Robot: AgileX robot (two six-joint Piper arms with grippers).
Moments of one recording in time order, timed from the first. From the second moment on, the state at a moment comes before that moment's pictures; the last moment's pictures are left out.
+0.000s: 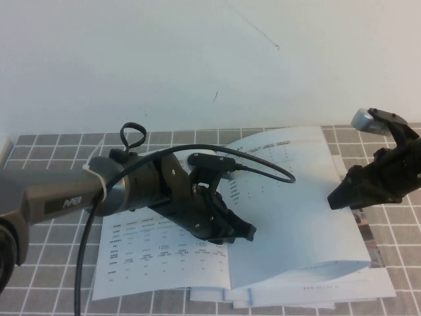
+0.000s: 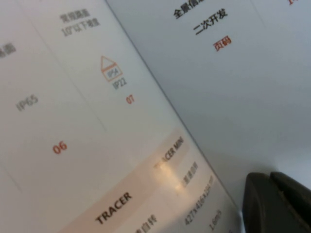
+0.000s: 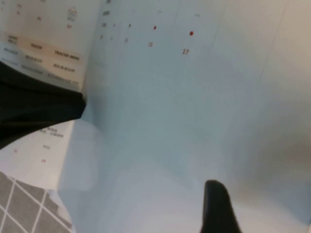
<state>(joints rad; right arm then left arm) 0.08 1.90 -1.21 0.80 0.91 -0.75 -0.55 1.97 -1.23 -0.65 0.47 0.41</state>
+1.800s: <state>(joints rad) 0.08 1.90 -1.26 1.12 1.23 -0.92 -0.56 1.98 -1.23 -0.87 0.46 0.56</state>
